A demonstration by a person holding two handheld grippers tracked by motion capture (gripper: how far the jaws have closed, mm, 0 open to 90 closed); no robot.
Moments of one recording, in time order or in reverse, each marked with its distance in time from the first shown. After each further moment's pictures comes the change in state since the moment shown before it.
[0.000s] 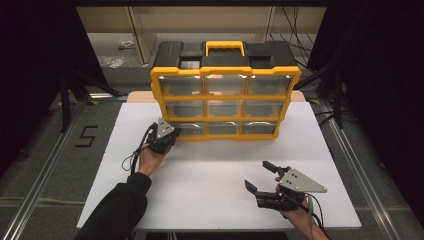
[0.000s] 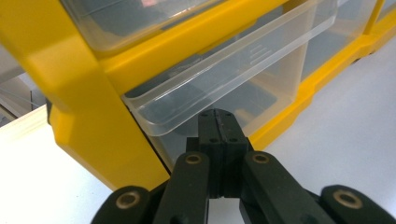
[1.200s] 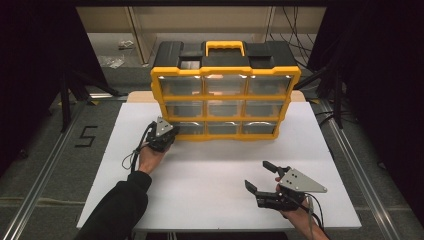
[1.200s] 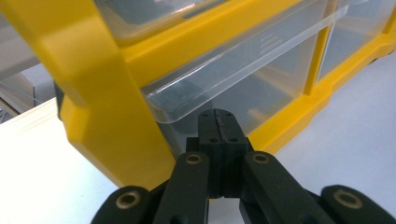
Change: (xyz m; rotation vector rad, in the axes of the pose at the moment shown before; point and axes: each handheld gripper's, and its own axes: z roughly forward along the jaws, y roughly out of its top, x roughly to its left) left arm 0.005 -0.003 0.007 0.006 0.017 0.007; right arm 0.000 0.000 0.000 -0.003 0.000 -0.001
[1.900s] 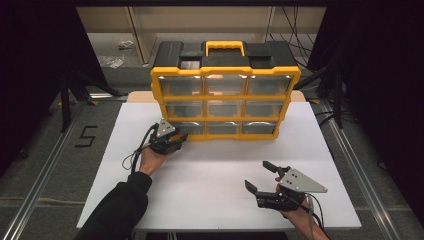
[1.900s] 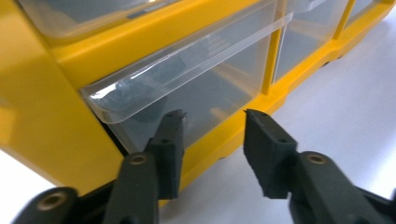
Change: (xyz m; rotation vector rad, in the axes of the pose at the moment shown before) left arm -0.008 0.003 -0.007 0.006 -0.110 -0.051; right arm 0.000 0.000 0.000 -0.004 0.003 0.000
